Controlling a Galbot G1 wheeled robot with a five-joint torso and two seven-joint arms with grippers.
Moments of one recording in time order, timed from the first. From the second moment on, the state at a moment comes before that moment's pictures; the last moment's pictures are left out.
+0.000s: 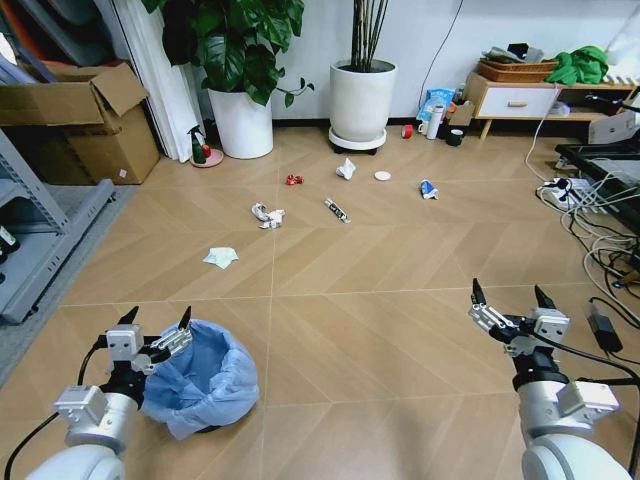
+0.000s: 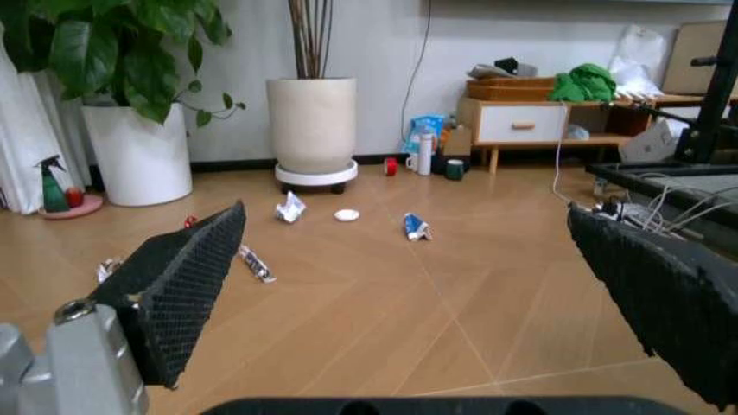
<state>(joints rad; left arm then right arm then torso) 1.66 -1.25 -0.79 -2.23 -0.34 0.22 0.03 -1.67 1.49 0.77 2.31 0.20 -0.07 0.02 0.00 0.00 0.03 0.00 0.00</state>
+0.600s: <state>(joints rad) 1.58 -1.05 -0.84 -2.08 -0.51 0.63 0.01 -1.65 1.47 0.75 2.28 0.20 -0.07 0.02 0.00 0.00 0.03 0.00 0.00</state>
